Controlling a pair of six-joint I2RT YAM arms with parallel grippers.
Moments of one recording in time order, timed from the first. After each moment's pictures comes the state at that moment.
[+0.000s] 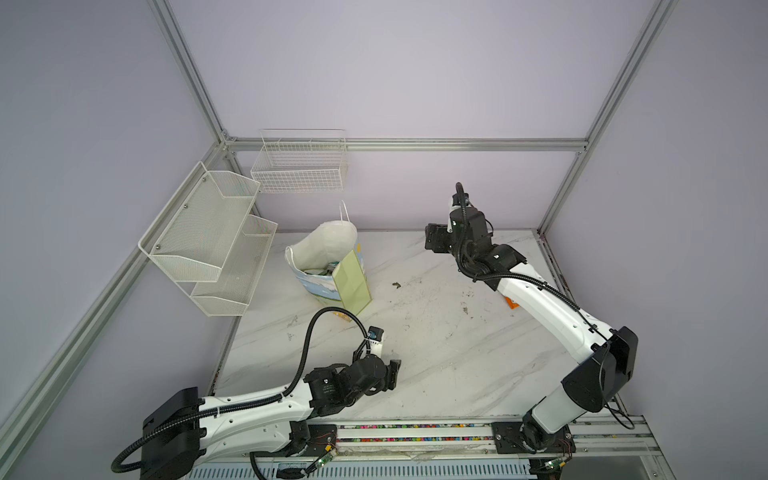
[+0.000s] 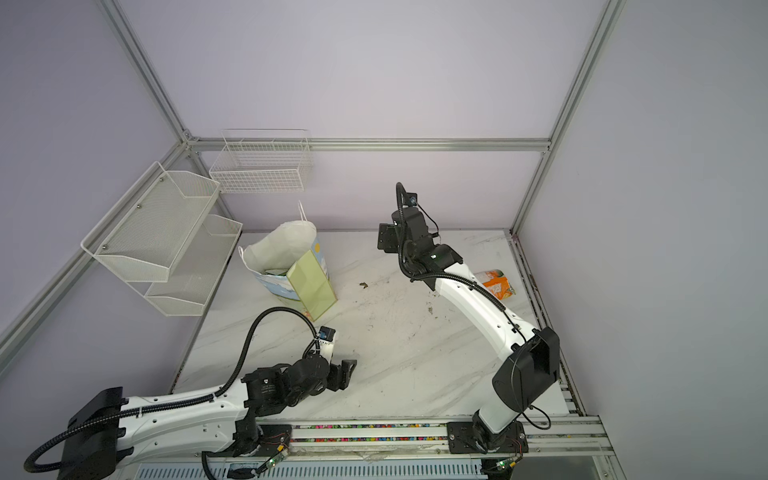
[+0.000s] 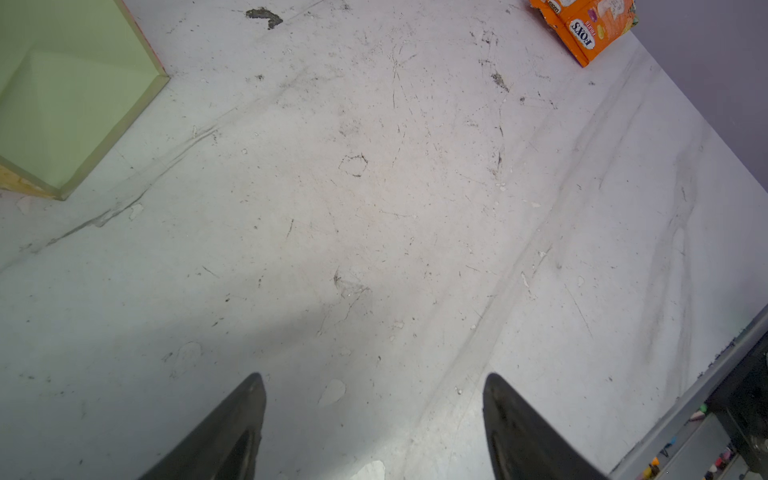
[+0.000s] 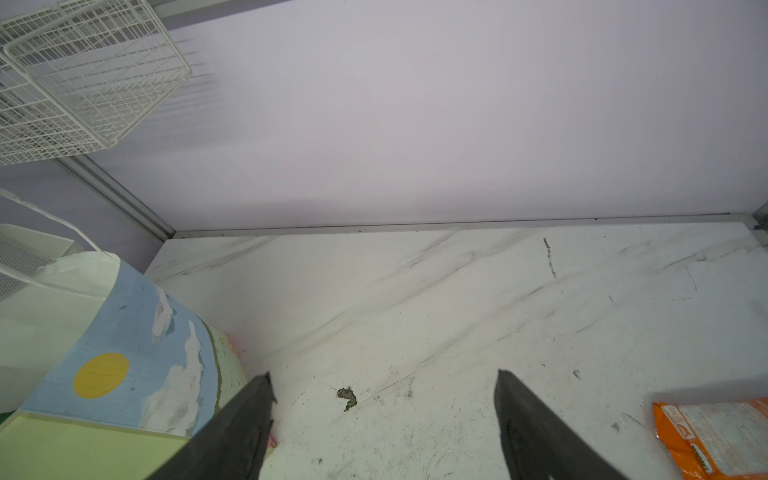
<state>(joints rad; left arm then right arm) -1.14 0.98 0.44 -0.19 -0.42 -0.68 0.58 1.59 1.57 -0.41 0.30 0.41</state>
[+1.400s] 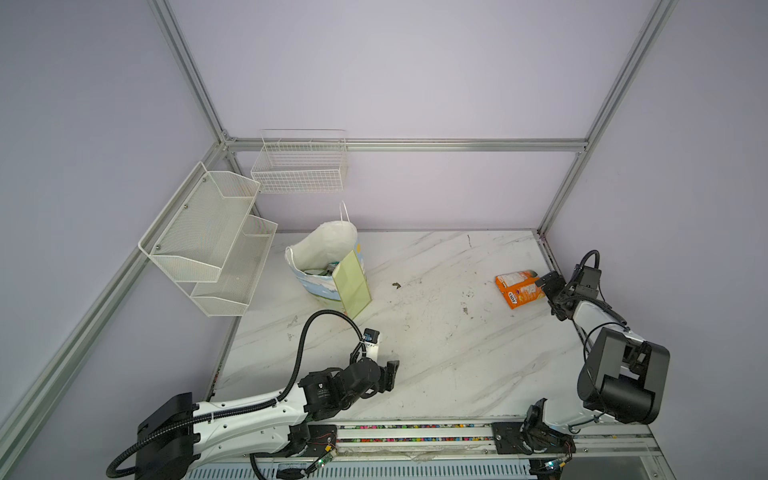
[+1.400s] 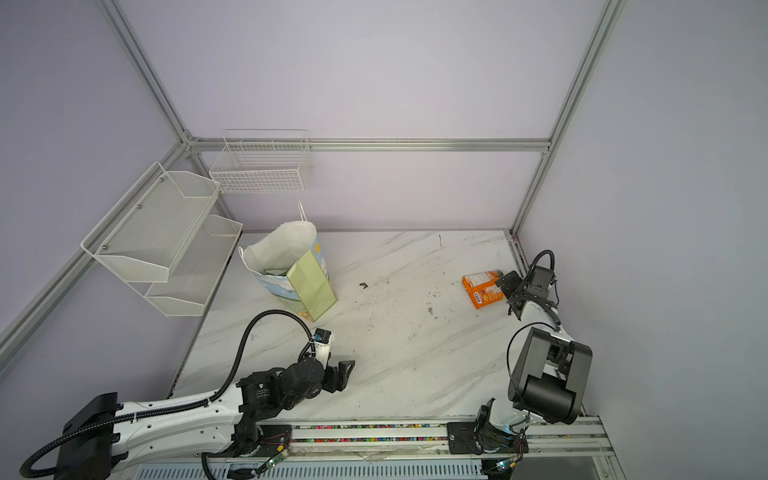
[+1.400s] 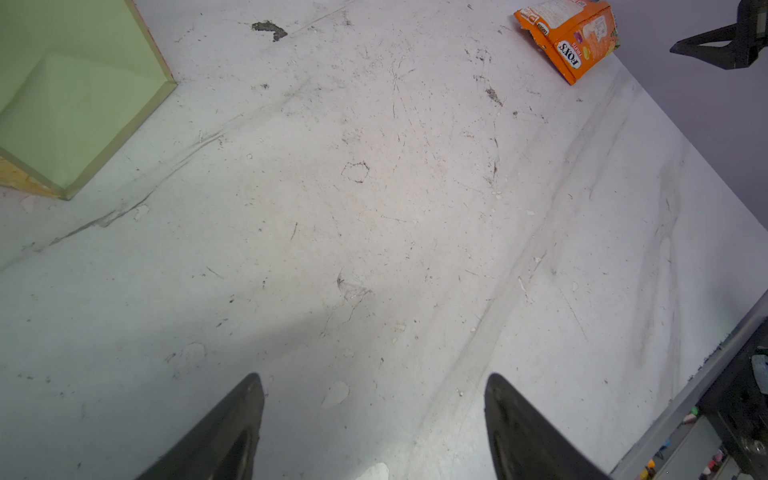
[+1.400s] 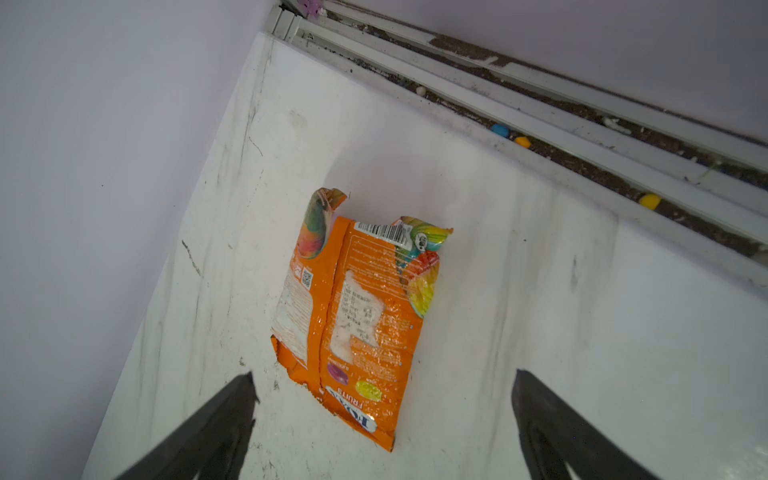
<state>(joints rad) -1.14 0.93 0.38 -0.14 -0.44 -0.68 -0.40 1.52 0.89 -0.14 -0.18 0.73</state>
